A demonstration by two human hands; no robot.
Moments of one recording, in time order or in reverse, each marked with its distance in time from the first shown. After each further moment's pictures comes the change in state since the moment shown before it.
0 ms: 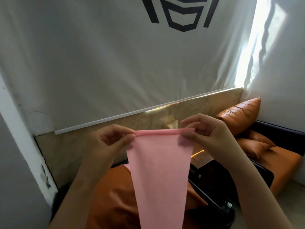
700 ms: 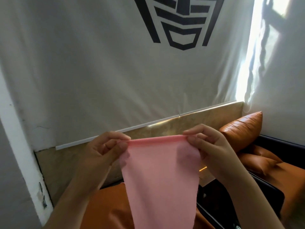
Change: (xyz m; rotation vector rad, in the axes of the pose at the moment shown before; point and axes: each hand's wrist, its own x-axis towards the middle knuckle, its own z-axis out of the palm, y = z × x) left_hand 0.020 0.010 -0.016 -0.294 -0.052 -0.133; right_hand 0.014 -0.017 0.013 0.474 -0.011 0.064
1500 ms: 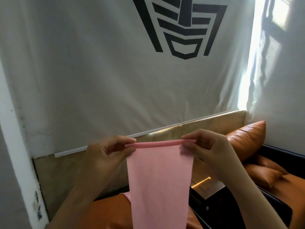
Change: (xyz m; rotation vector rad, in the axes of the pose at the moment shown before) left_hand 0.025 -0.006 -0.002 0.474 0.073 0.175; right_hand 0.027 0.001 -0.009 -0.542 0.074 -0.161
